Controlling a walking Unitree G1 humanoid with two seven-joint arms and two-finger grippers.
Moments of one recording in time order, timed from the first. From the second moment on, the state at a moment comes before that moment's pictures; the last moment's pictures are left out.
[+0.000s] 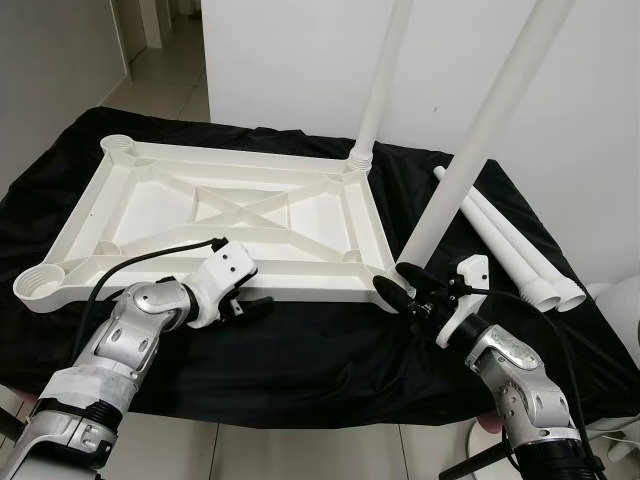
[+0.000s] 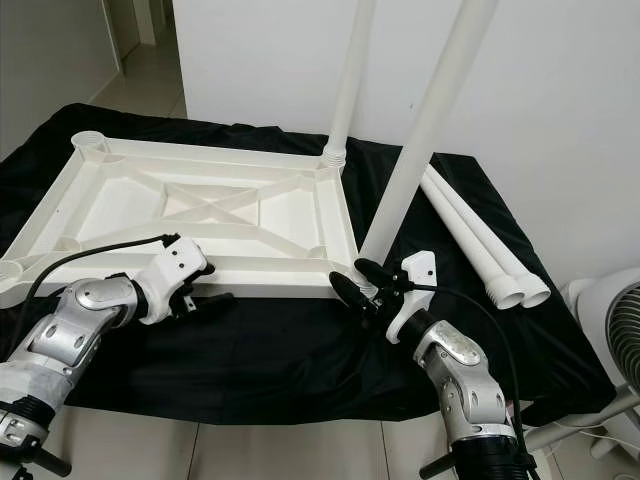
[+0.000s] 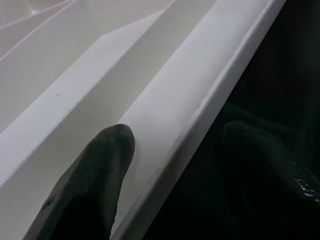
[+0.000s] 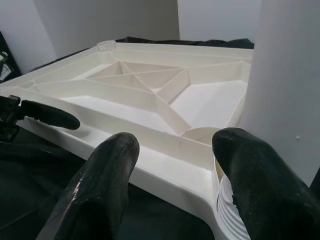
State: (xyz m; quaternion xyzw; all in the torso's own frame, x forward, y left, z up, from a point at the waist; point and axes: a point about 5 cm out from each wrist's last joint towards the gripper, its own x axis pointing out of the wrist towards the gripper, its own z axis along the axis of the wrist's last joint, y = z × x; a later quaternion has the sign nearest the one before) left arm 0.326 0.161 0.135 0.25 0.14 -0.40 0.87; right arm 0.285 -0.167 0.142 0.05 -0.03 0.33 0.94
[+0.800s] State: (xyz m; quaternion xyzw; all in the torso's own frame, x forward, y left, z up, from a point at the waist) left arm 0.342 0.137 0.136 0.20 0.17 -0.38 0.88; right arm 0.281 -0.155 0.143 0.07 -0.04 0.33 0.94
